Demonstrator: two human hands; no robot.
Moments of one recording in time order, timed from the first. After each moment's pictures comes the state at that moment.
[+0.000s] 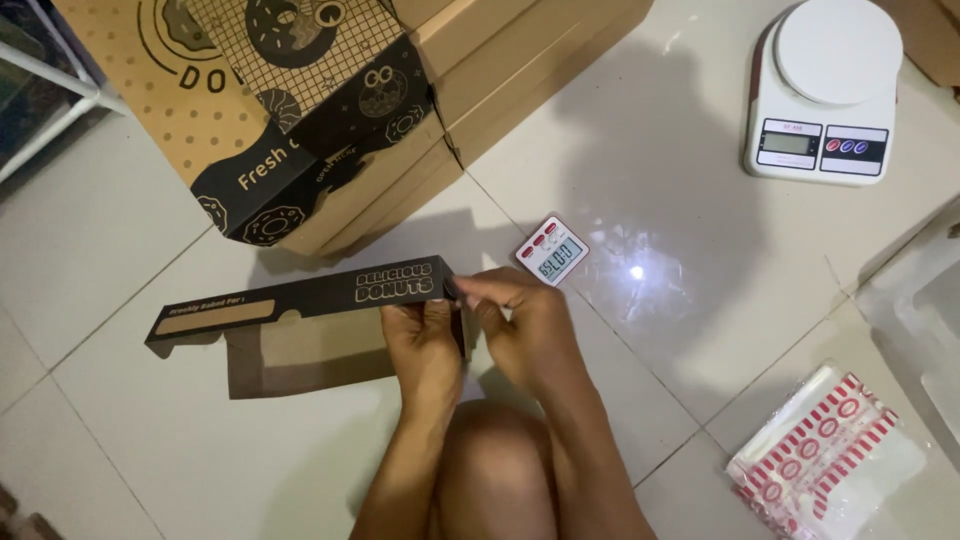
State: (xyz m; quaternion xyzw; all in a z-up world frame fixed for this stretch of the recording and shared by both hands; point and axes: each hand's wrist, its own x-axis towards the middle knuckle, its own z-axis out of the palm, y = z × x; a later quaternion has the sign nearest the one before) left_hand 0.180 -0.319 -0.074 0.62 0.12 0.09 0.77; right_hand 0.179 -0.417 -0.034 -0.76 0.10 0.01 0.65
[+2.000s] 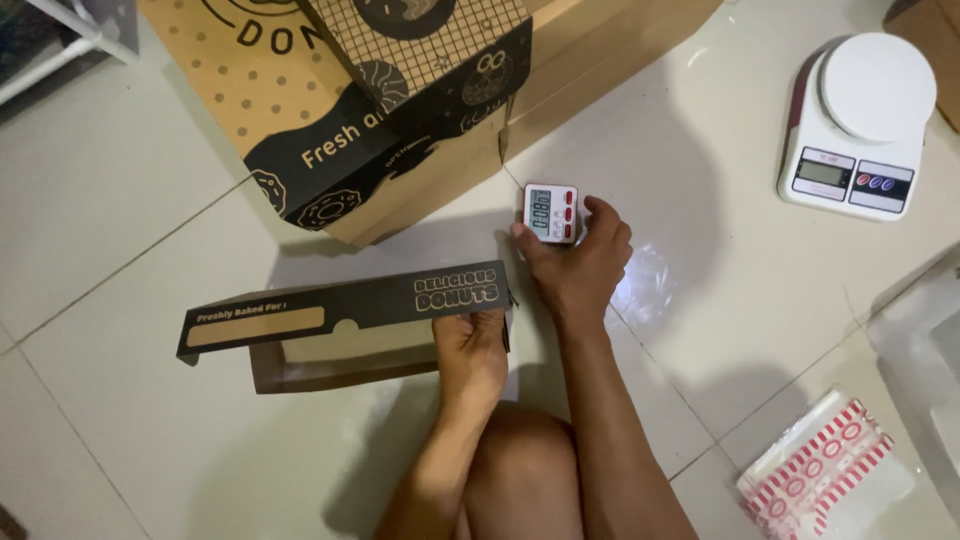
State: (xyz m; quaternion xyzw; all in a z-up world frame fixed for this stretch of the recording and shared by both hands) left_hand 0.179 -0.310 -0.133 0.57 0.08 0.03 0.82; right_hand 0.238 -0.420 -0.097 -0.86 0.31 -0.08 0.40
